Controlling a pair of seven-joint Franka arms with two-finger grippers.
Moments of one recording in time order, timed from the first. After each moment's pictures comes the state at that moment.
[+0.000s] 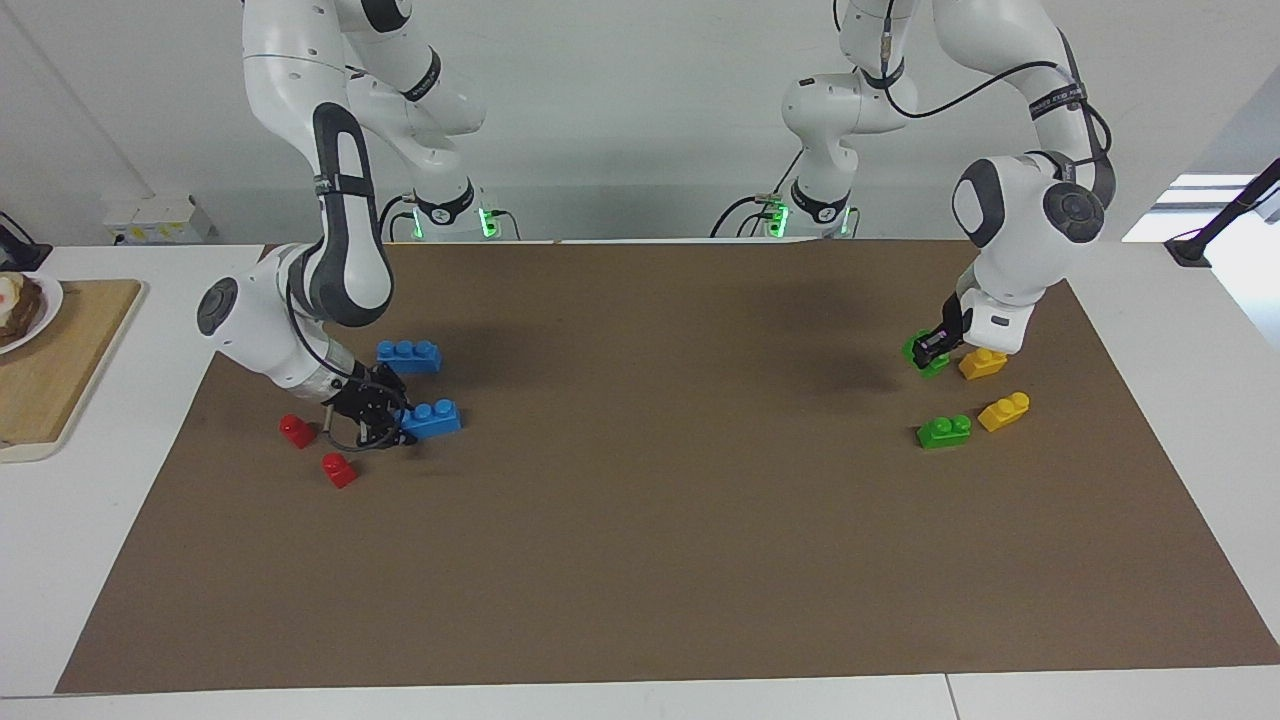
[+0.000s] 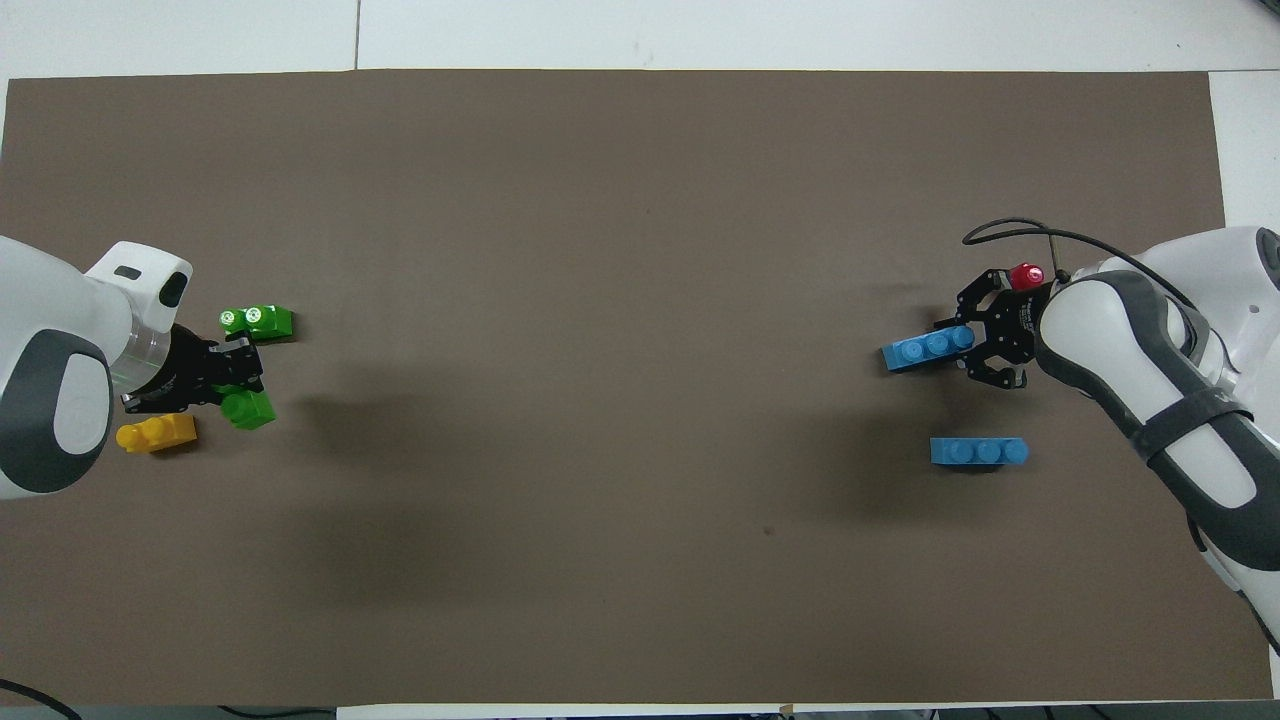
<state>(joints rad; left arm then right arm) -0.03 0.03 0.03 -2.11 -0.01 2.02 -0.40 -0.10 0.28 0.02 -2.08 0.49 2.24 1.09</state>
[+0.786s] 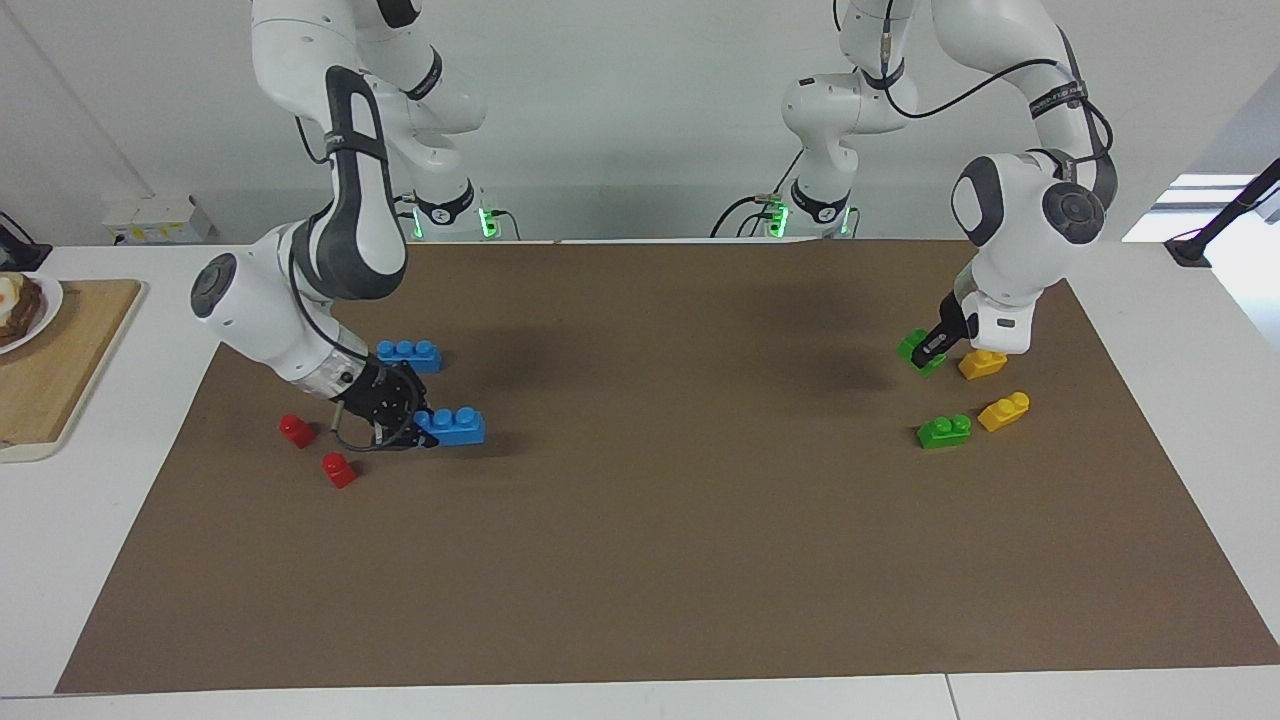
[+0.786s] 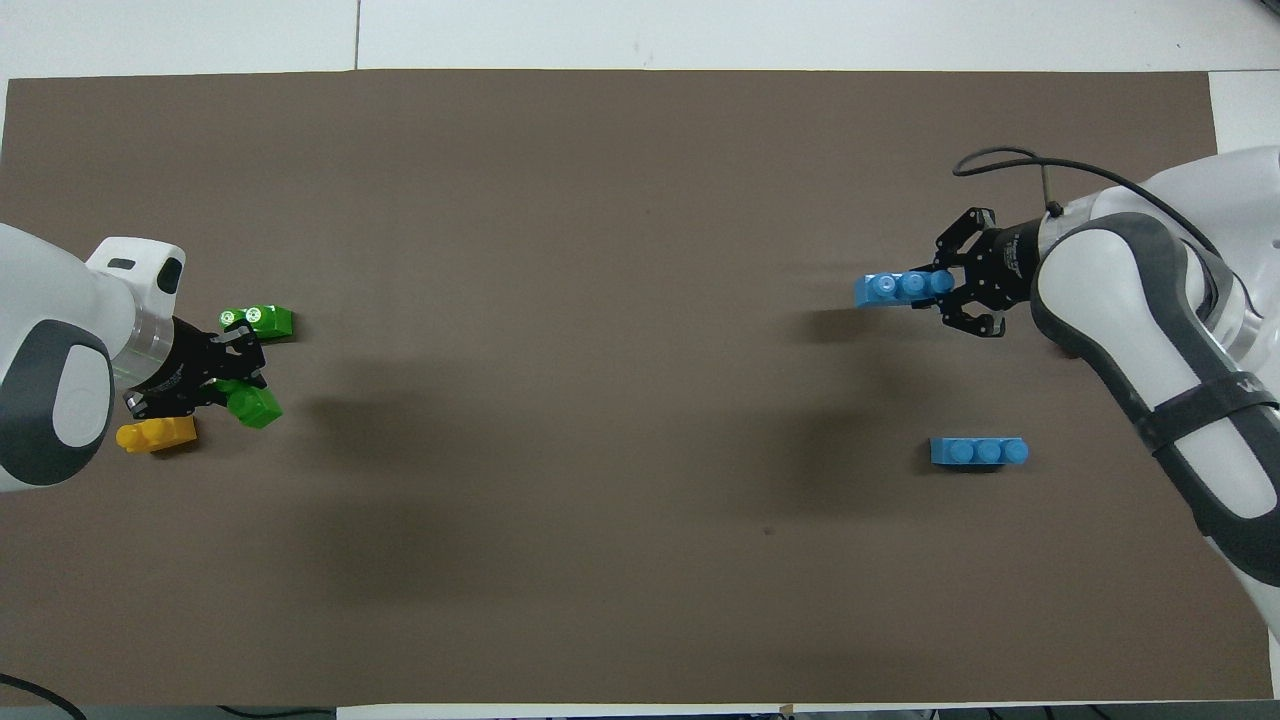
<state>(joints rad) -0.04 0.04 0.02 -2.08 -0.02 1.98 -0.60 0.03 0.27 0.03 -1.85 0.50 2.12 1.36</state>
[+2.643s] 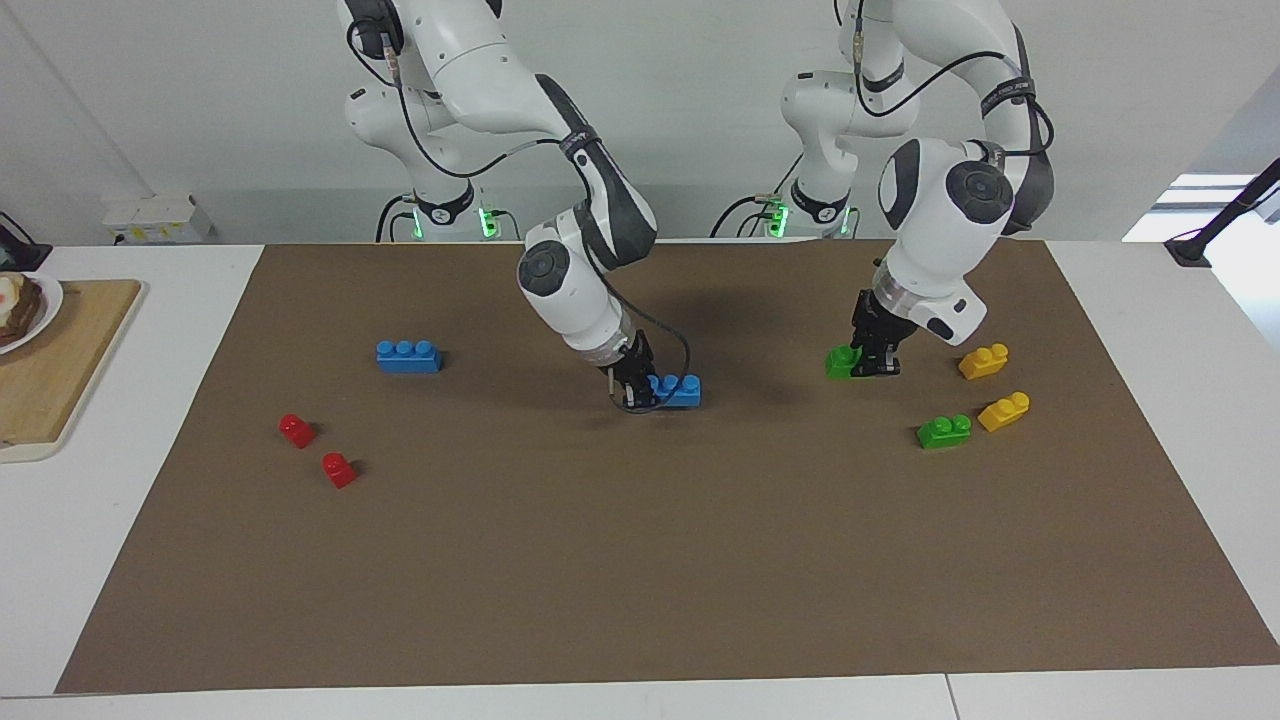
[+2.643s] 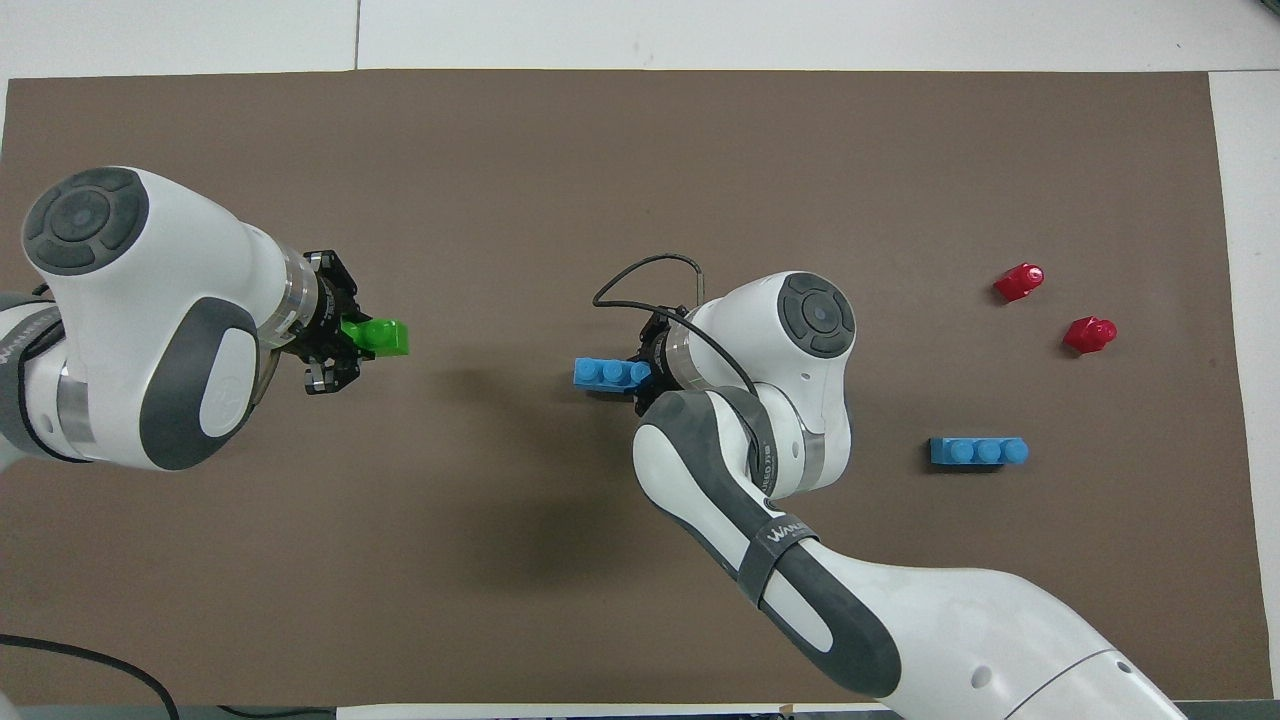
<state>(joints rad) -0.29 0.09 0.01 -1.94 -0.06 2.04 -1.88 0.54 0.40 0.02 -1.91 0.57 2.43 1.83</state>
